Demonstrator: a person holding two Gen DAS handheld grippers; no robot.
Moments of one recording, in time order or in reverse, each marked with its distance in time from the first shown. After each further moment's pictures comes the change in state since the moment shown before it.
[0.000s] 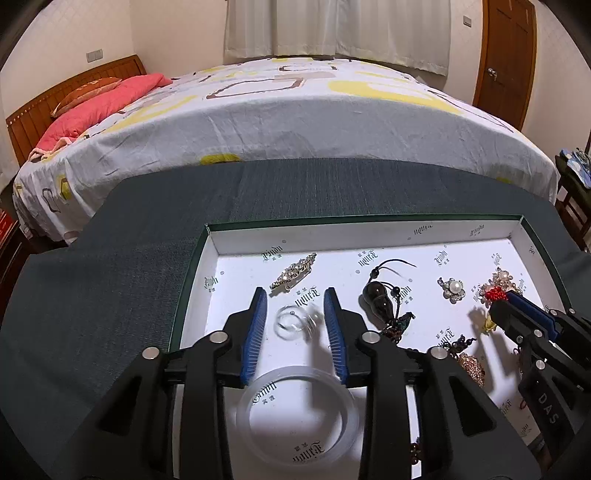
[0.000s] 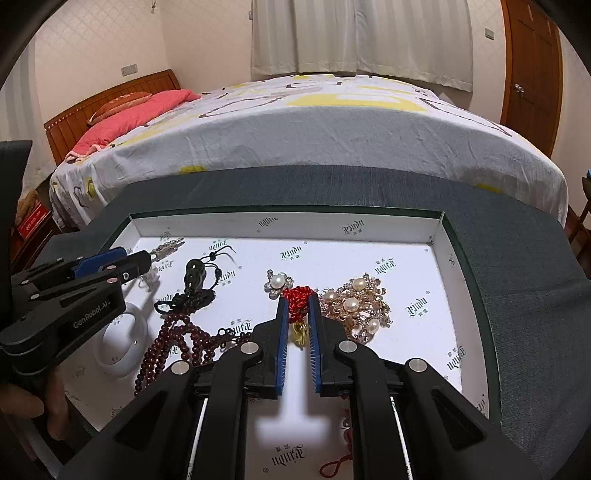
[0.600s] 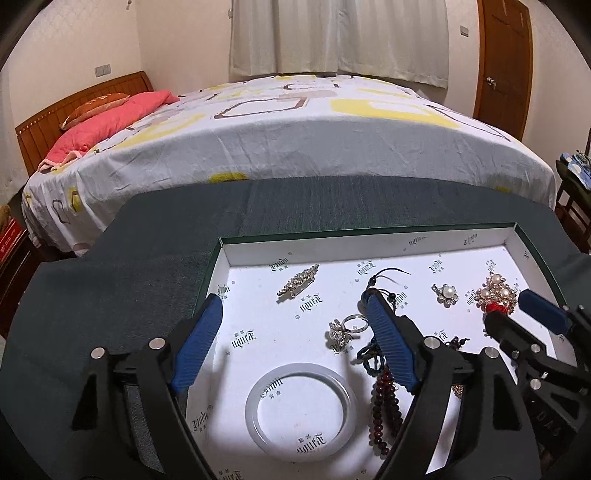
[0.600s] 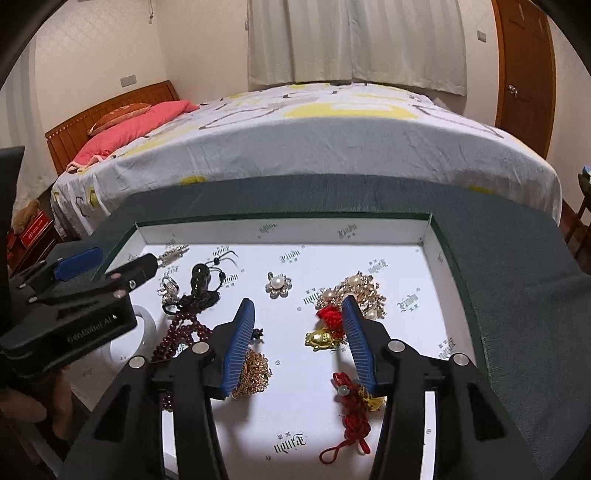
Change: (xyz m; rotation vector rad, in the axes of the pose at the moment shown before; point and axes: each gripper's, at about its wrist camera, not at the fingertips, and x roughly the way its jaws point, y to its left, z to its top) left arm -0.020 -0.003 -0.003 0.007 -0.071 0.029; right arm -0.016 -0.002 -0.003 0.017 -0.050 -0.002
